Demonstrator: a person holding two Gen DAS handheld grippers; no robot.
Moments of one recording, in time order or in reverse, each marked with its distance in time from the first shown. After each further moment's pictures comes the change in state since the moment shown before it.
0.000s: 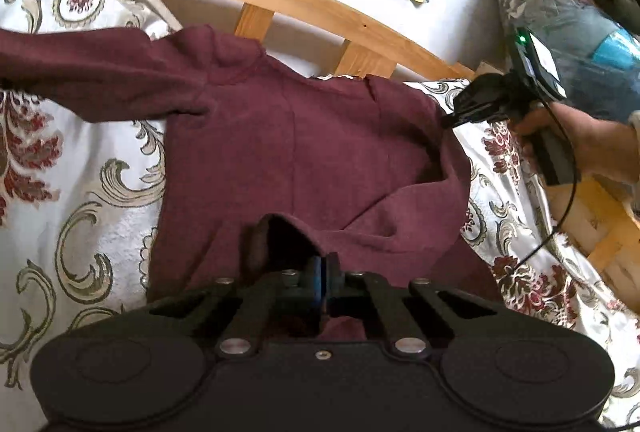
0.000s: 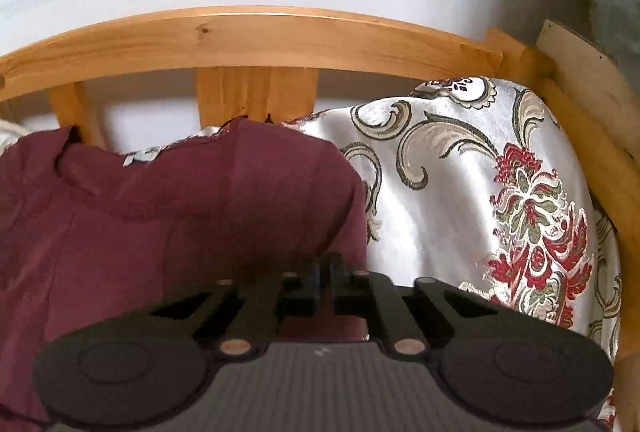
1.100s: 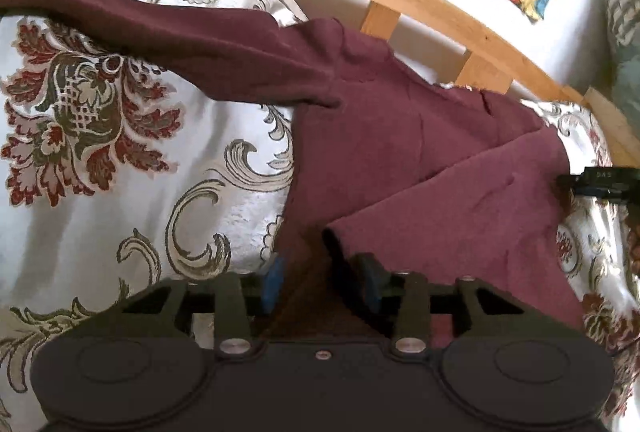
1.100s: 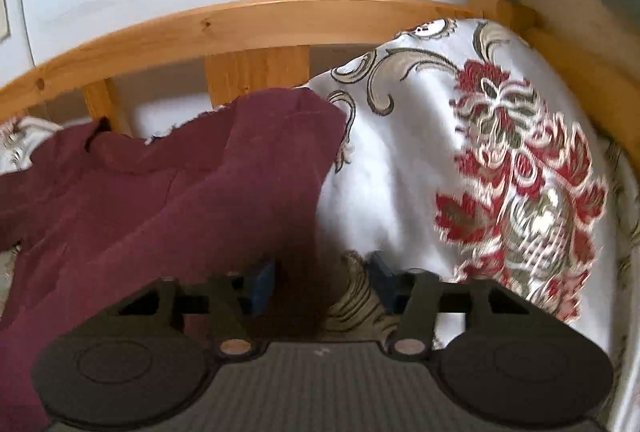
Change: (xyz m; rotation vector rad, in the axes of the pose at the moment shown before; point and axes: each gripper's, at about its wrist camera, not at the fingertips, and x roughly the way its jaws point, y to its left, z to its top) left arm -0.003 0.032 0.001 -0.140 0.014 0.295; right arm -0.001 -0.054 -0.069 0.061 -0.097 0.187
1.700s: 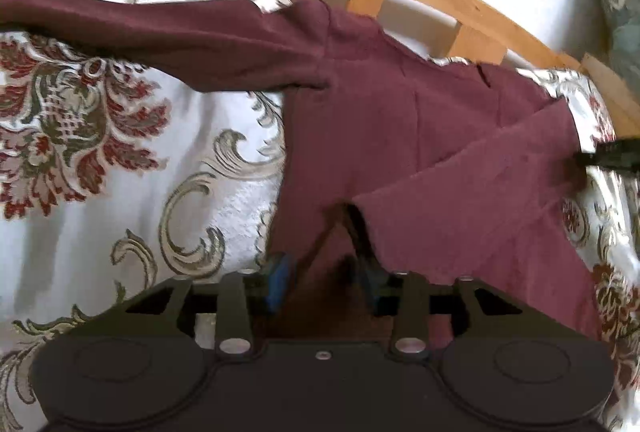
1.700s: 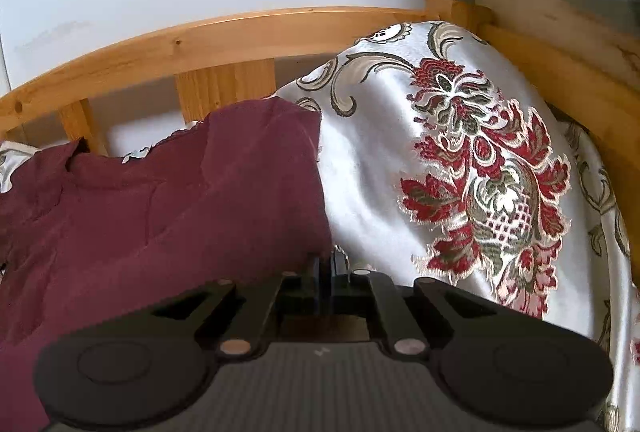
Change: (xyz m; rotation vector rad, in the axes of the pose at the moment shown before) left arm 0.004 -0.005 0.001 0.052 0.034 0.016; right arm -0.015 -0.001 -0.013 0.075 -0.050 -0.104
